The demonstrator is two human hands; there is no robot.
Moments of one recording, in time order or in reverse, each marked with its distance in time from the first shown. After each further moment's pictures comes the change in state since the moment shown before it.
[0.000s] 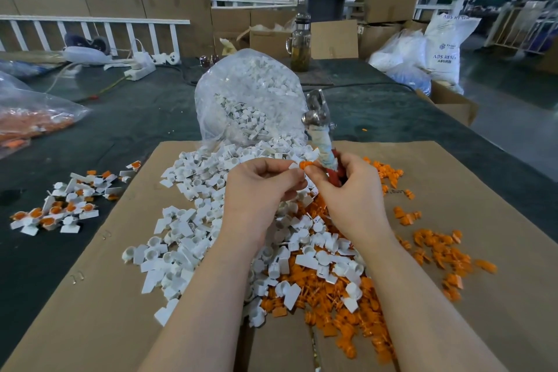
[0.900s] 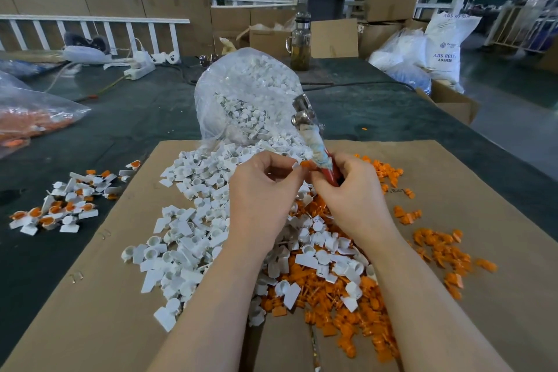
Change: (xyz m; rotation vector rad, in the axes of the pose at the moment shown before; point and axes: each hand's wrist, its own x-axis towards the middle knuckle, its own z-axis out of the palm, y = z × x) left_hand -0.004 -0.003 0.007 0.322 0.122 0.221; right_hand 0.001 -0.003 -0.005 0.027 -0.125 0.012
